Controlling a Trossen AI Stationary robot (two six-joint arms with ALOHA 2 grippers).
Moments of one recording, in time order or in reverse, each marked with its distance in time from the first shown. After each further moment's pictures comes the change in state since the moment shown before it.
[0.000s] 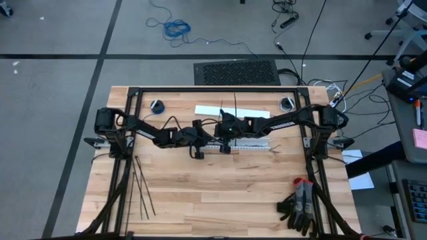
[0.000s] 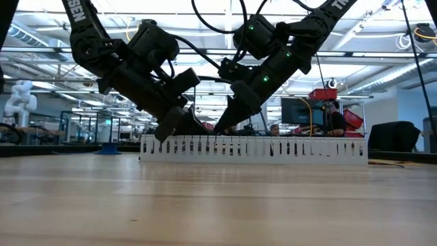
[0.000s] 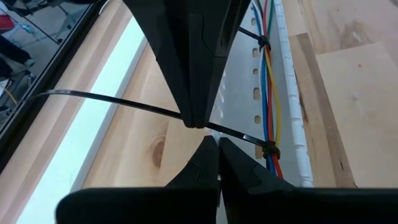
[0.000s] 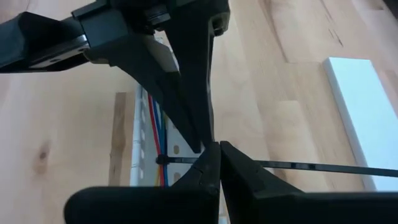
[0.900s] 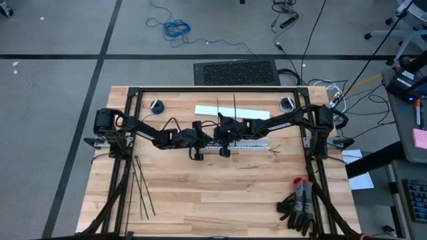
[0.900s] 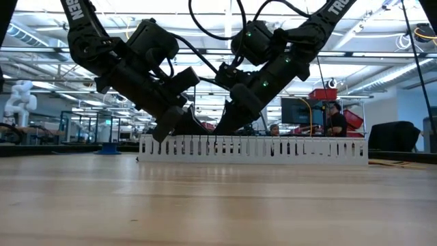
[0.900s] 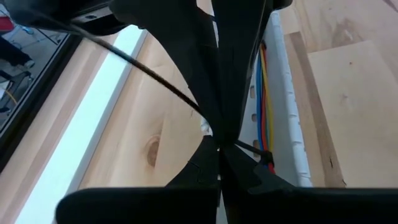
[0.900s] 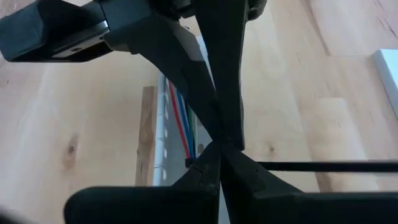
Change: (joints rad) left arm -0.033 0.001 0.000 -0.010 -0.011 -0.003; right arm -0.005 0.066 0.002 0.034 -0.073 0.011
